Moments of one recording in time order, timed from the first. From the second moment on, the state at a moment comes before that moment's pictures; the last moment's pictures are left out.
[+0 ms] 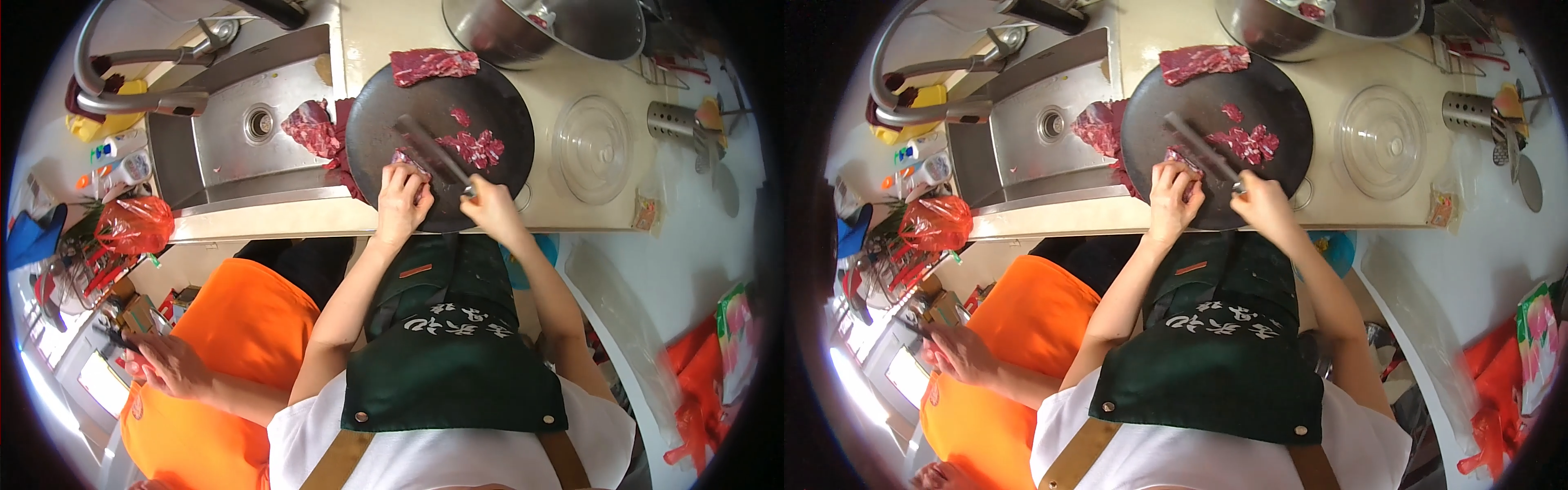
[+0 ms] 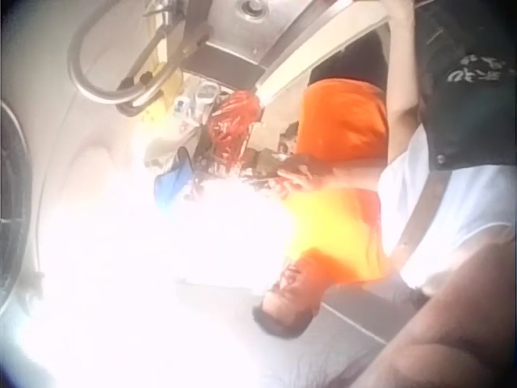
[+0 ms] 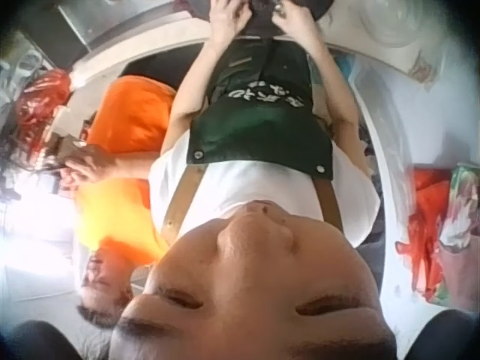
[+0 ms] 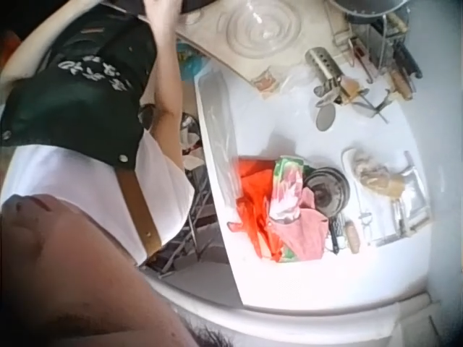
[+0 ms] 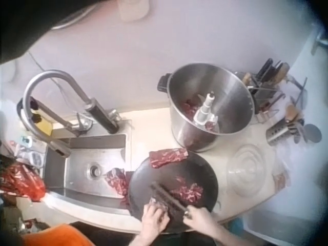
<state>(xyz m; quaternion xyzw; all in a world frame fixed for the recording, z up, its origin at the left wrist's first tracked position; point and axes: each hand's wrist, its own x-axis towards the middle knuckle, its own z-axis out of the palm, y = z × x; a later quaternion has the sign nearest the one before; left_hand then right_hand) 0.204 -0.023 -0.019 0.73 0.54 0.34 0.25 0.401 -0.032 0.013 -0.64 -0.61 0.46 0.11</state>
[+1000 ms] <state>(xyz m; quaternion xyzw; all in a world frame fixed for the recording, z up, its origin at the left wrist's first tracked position) 0.200 -0.010 0.012 0.48 0.74 0.41 0.24 0.439 -0.036 0.023 -0.65 -0.67 0.35 0.06</state>
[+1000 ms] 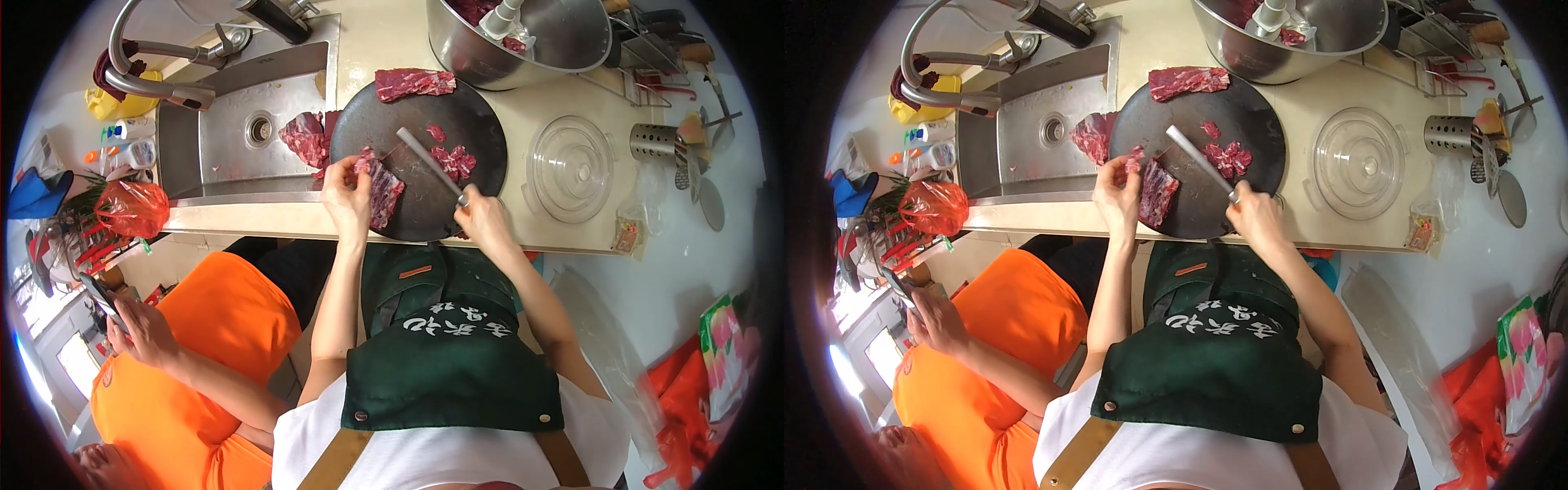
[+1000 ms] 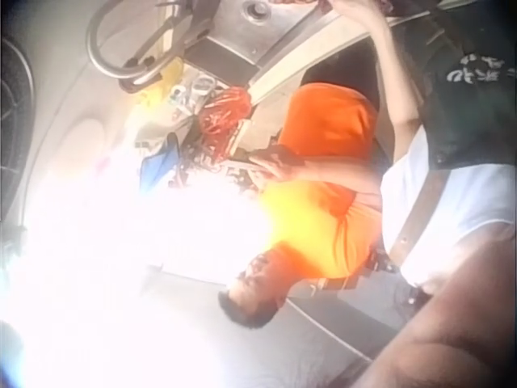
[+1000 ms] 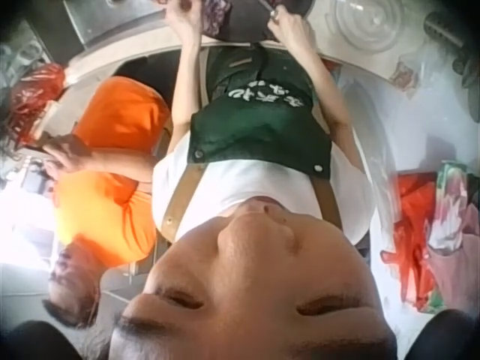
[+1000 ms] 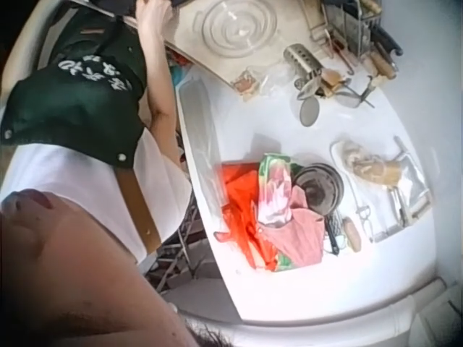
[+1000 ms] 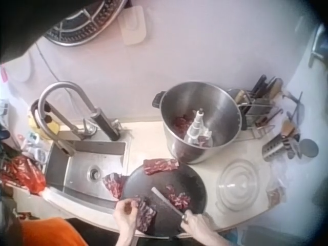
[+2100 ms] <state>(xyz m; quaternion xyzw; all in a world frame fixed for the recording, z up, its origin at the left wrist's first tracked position) 0.260 -0.012 -0.022 0.76 0.56 0.28 0.19 0.458 -0.059 0.050 -0.62 -0.72 0.31 -0.05</state>
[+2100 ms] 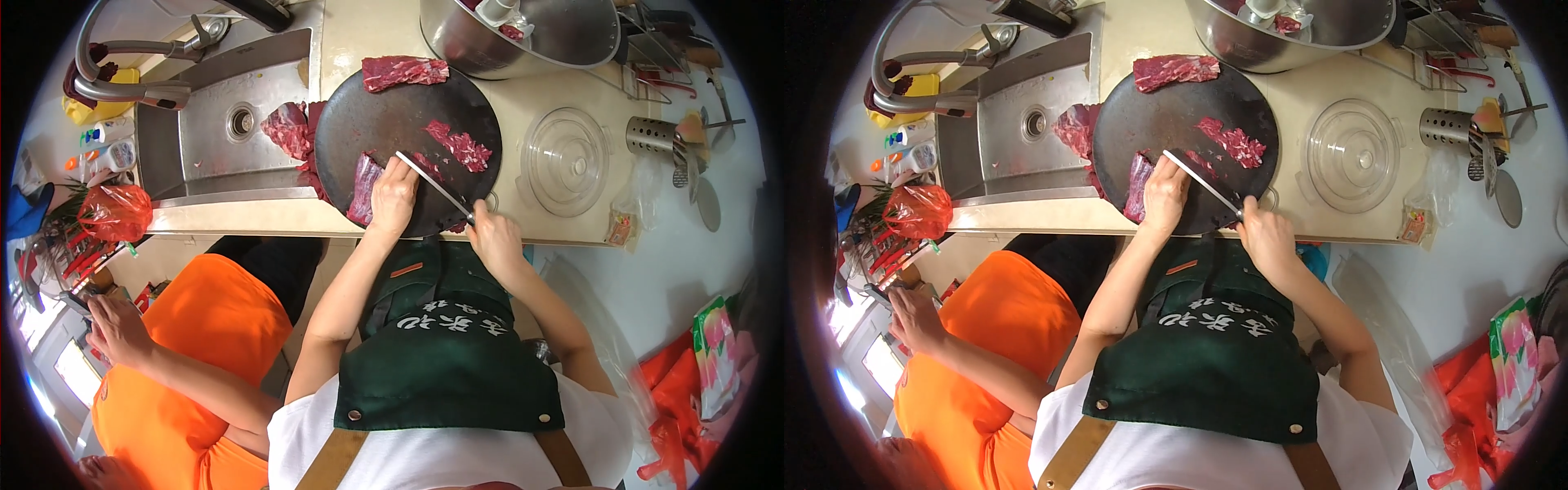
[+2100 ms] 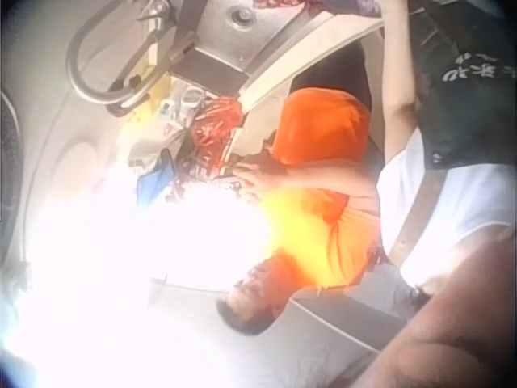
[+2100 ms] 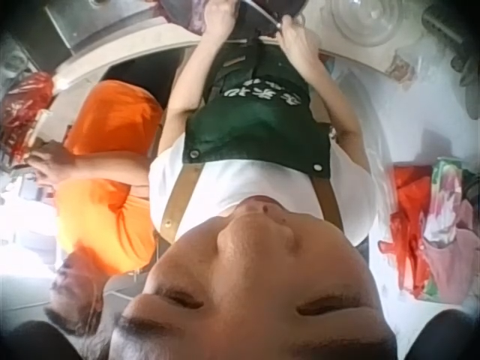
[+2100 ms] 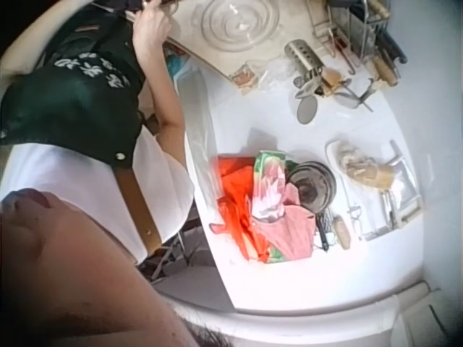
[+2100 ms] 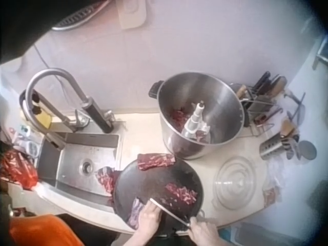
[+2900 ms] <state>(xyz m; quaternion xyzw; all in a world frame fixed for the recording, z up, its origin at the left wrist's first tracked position) 0.250 -0.019 -0.023 0.74 0.58 0.29 0.17 0.458 -0.013 0.014 -0.68 -0.59 0.42 0.12</state>
